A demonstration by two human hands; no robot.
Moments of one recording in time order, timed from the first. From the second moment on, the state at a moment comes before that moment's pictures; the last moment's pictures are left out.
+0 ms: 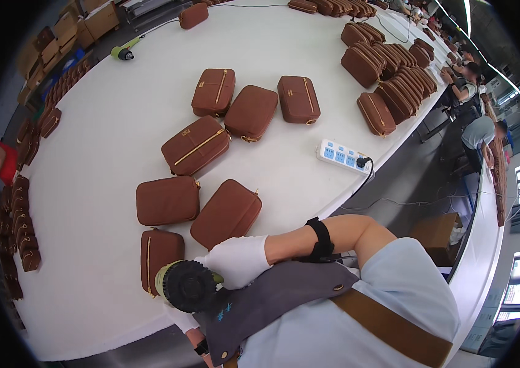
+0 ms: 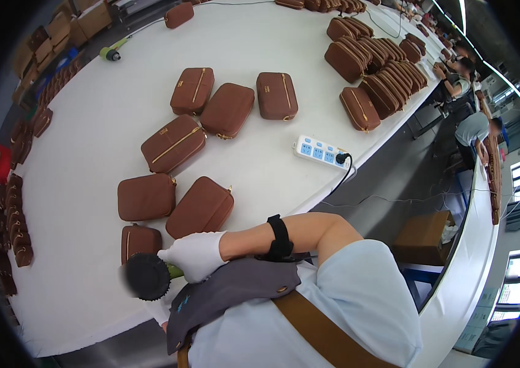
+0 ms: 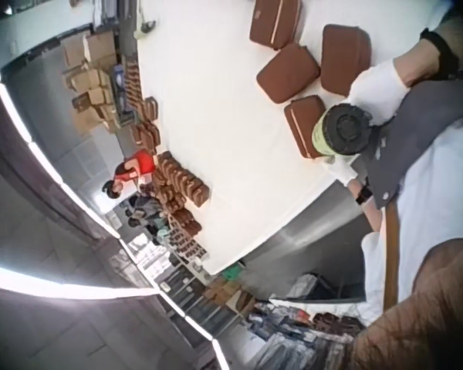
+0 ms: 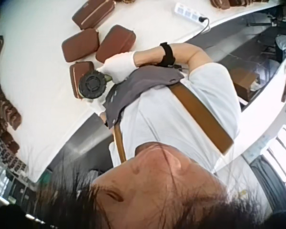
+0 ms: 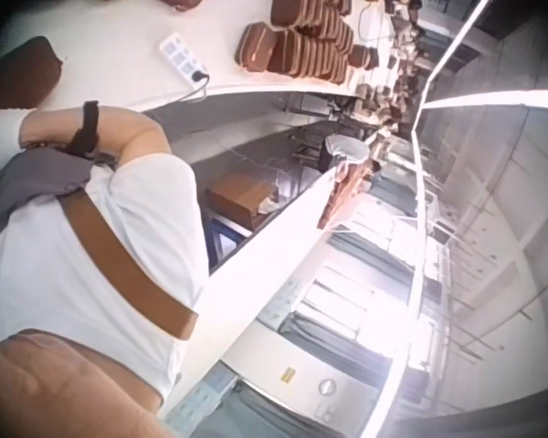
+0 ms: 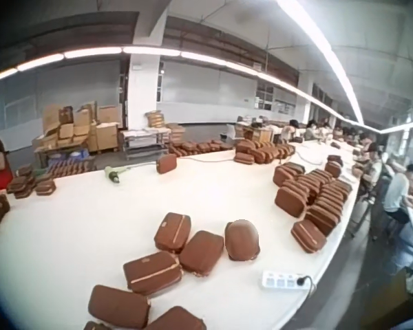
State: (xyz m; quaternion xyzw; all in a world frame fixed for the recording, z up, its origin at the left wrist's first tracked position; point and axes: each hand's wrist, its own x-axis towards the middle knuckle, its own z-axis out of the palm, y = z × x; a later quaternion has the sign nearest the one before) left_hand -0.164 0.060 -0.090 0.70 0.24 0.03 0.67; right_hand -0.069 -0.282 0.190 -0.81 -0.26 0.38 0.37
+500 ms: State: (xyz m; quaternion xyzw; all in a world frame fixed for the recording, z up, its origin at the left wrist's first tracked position) left_hand -0.159 0.015 -0.027 0.82 0.31 0.06 0.47; right_hand -0.067 -0.300 0.172 -0.79 -0.39 0.26 0.39
